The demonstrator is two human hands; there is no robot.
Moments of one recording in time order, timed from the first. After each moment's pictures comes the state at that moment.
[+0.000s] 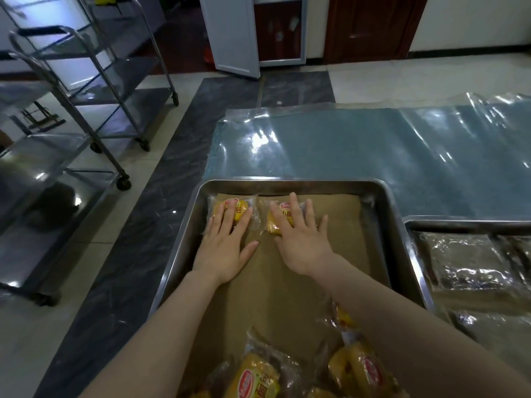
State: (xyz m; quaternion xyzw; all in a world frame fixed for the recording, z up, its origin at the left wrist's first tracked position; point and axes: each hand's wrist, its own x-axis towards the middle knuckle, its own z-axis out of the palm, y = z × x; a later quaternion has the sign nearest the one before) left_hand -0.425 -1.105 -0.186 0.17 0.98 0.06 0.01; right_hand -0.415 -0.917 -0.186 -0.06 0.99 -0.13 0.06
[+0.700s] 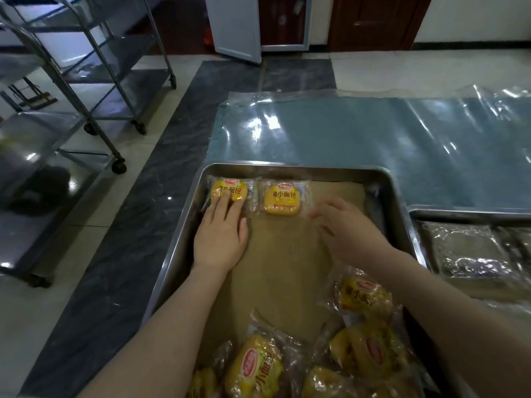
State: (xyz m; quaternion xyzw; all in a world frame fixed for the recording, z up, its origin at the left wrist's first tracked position) left_hand -0.409 -1.104 -0.186 0.09 0.98 0.13 -0.11; right_hand -0.380 -0.862 -0.137 -0.09 0.98 -0.20 0.02
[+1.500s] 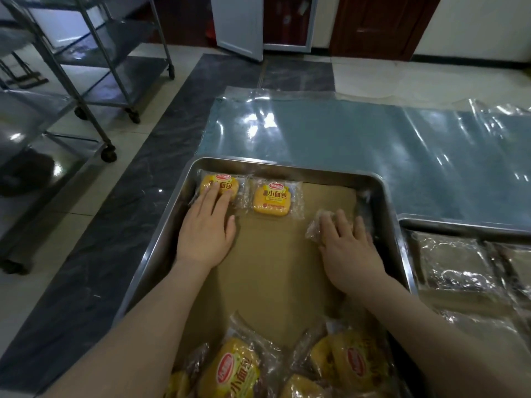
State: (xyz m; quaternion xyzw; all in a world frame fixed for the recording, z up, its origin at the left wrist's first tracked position) left_hand -0.407 -1.100 -0.176 0.09 0.98 0.14 -0.11; right_hand -0.356 -0.847 -0.164 0.02 0.99 -0.07 0.09
